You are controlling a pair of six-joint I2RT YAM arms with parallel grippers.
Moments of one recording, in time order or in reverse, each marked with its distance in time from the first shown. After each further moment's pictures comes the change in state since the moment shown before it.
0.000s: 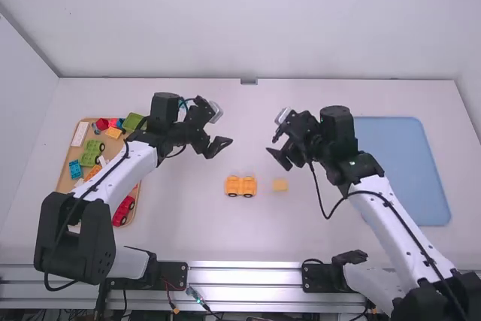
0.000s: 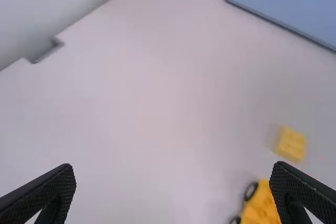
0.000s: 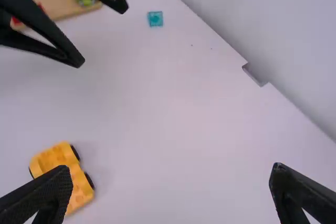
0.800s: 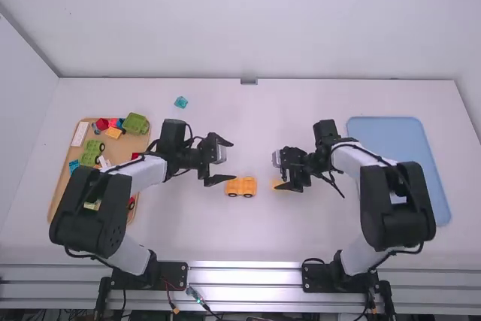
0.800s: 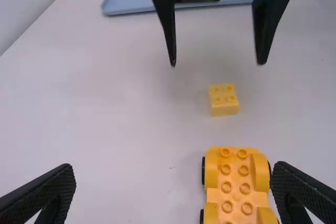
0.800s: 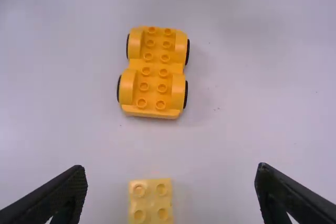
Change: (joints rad) left arm -0.002 0.152 -0.248 0.304 0.365 0.494; right arm -0.158 0.571 -0.002 -0.188 -0.417 -0.897
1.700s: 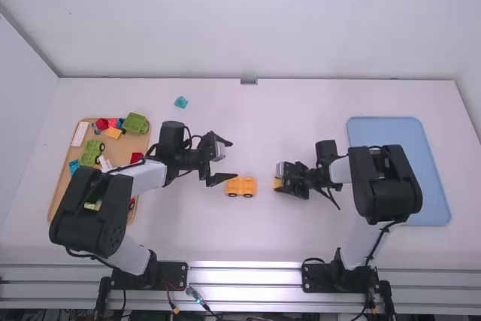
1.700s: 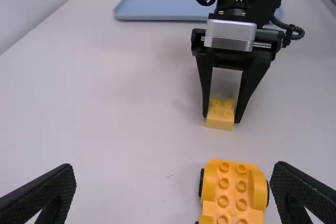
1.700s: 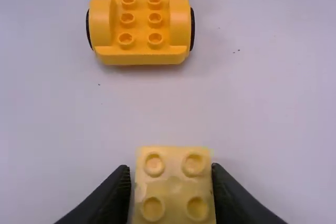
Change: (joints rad) left arm 0.000 0.000 -0.048 0.142 0.007 -0.182; right arm -0.051 0.169 -0.206 0.455 -0.040 0.150
